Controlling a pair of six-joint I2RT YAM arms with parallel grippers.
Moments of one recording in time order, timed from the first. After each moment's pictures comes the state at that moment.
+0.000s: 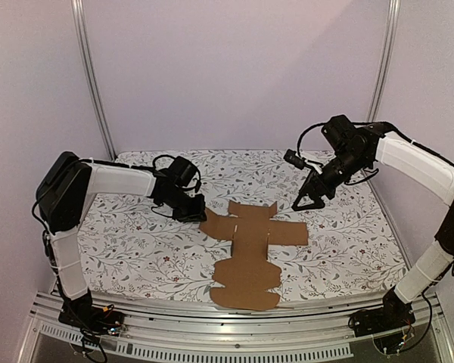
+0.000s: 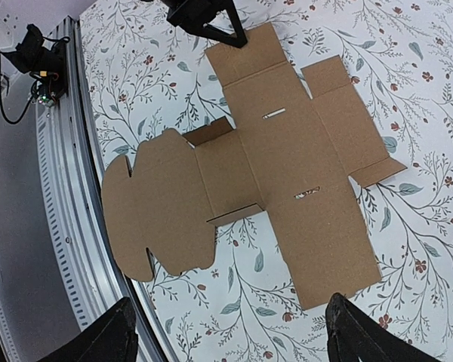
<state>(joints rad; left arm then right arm) -0.62 1.96 1.27 -0.38 0.18 -0.61 0.48 1.58 1.46 -1.05 -0.57 -0.43</state>
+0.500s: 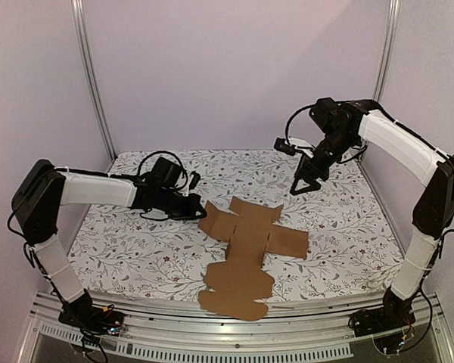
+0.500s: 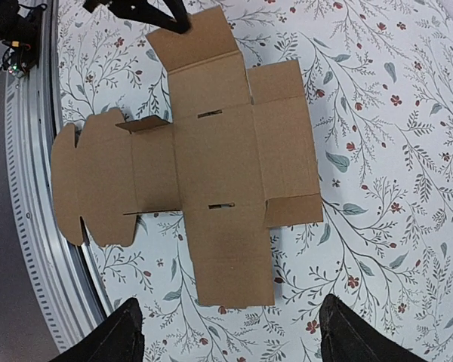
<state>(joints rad) -0.62 1.77 1.05 -0.14 0.29 -0.49 0.48 1.80 1.82 -1.27 -0.46 -0.61</state>
